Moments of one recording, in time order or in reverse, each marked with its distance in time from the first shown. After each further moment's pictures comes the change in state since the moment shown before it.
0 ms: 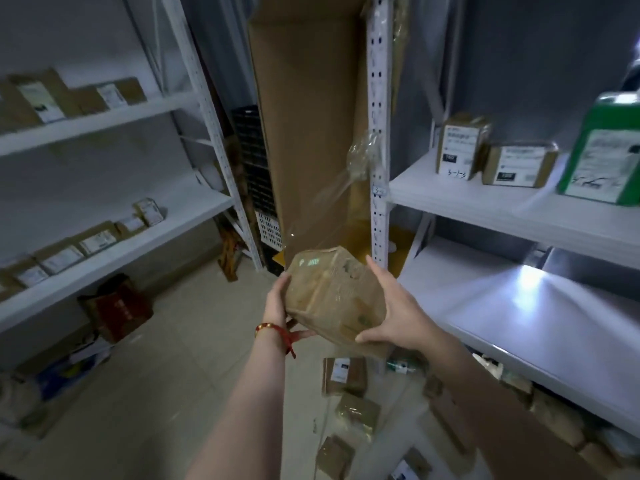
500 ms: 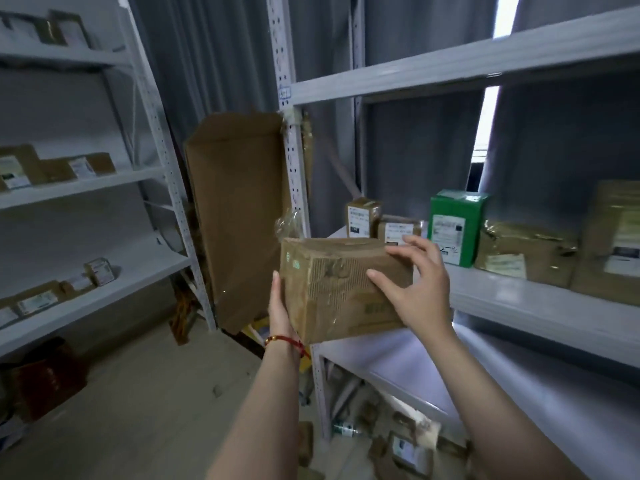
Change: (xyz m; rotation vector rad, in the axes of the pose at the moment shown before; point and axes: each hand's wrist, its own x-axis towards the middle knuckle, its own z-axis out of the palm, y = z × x) left_hand -0.139 -0.023 0.181 -0.332 -0.372 0.310; right_hand -0.122 -0.031 -0.213 0.113 0.853 -0.265
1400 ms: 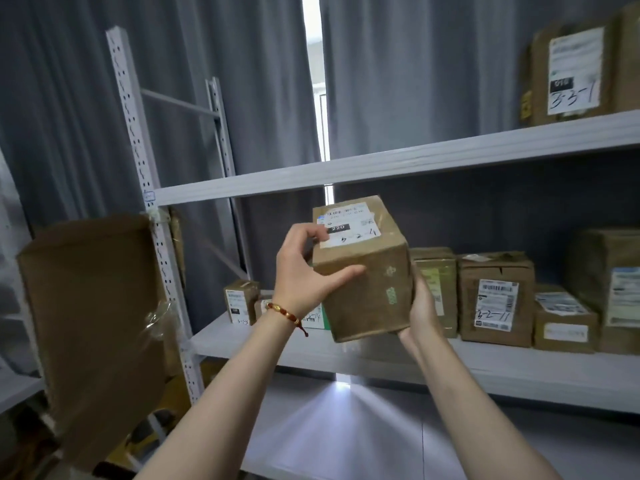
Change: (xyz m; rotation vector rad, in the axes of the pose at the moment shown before) left_hand -0.139 -0.024 0.292 0.747 -0.719 1.089; right_hand 0.050 -0.003 -0.248 0.849 0.348 0.610
